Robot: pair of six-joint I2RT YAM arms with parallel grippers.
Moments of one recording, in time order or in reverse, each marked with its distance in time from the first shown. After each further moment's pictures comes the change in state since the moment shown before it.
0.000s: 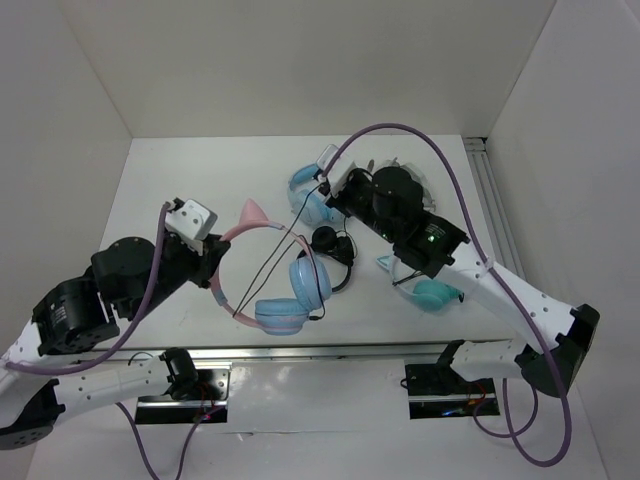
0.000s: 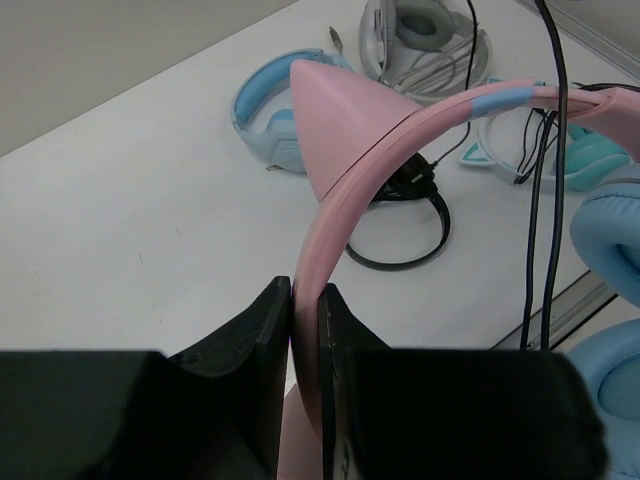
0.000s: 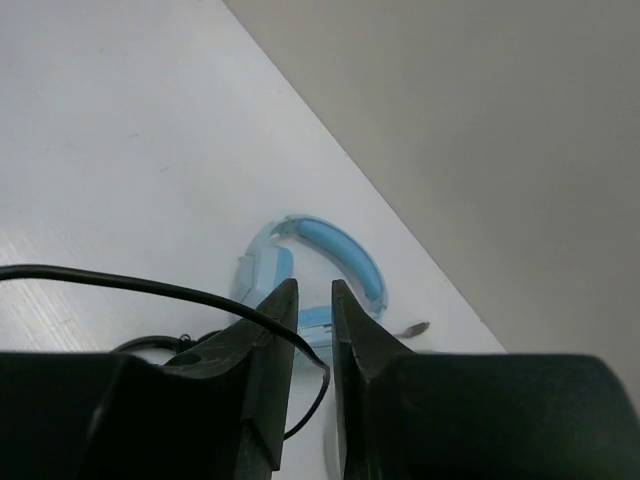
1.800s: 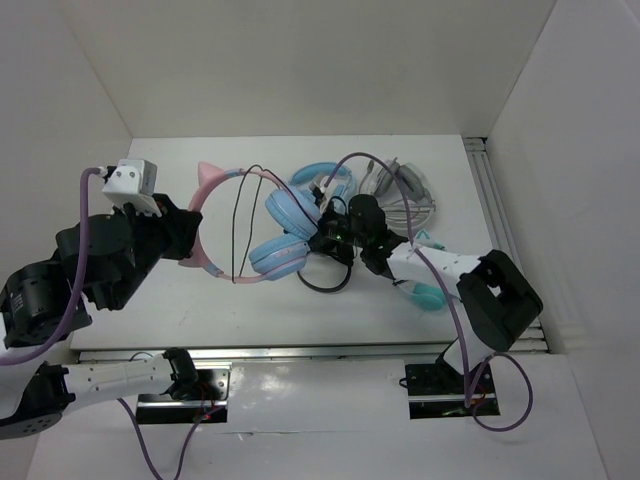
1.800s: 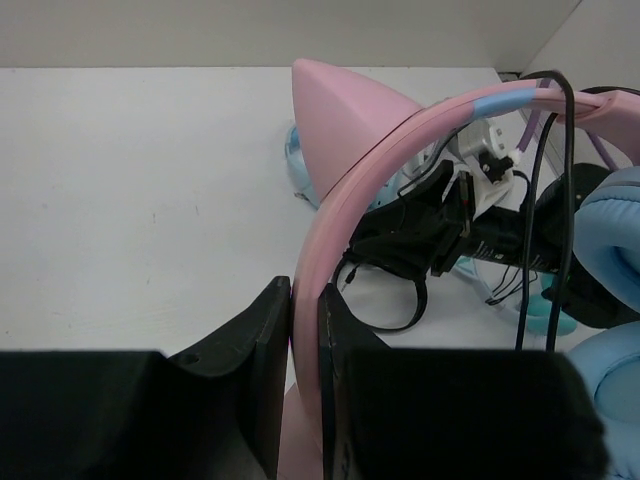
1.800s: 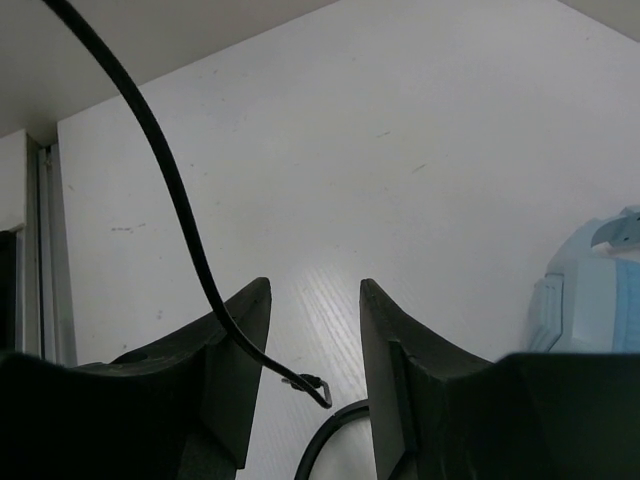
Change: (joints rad) left arm 0.000 0.144 0.332 -0.196 -0.278 -0.362; right arm -0.147 0.335 -0.411 0.776 -0.586 0.591
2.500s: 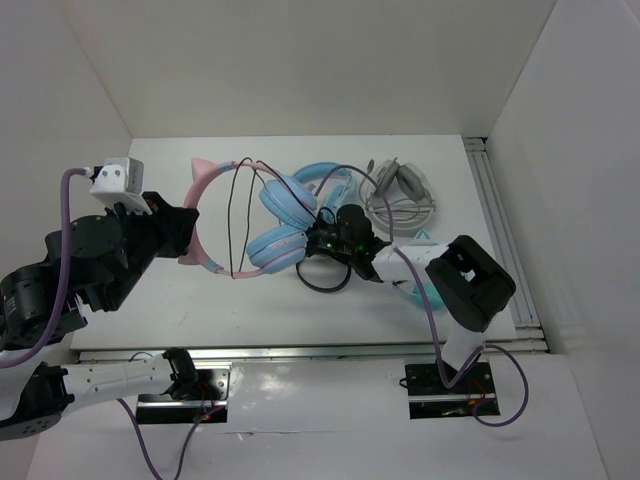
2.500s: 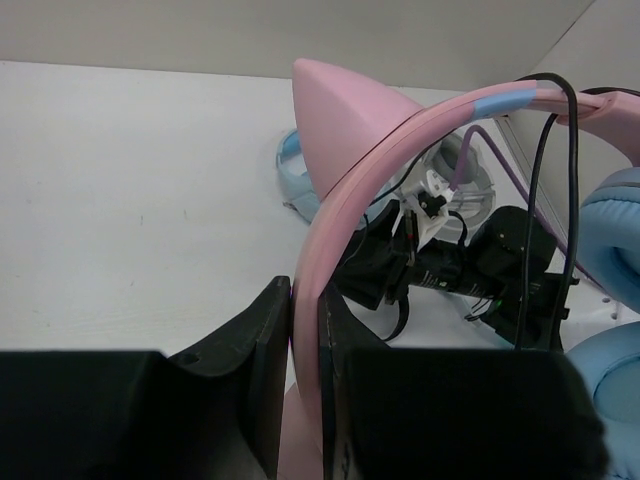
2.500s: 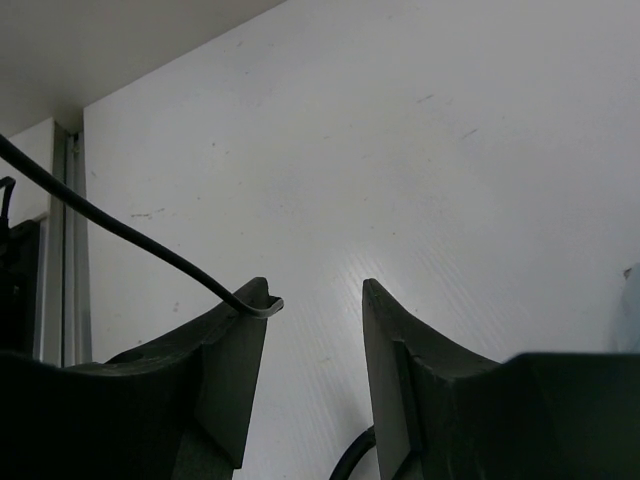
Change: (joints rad) left arm 0.000 -0.003 0.010 0.014 -0.022 -0.048; right arm 0.024 0.166 -0.024 0.166 -0.033 0.092
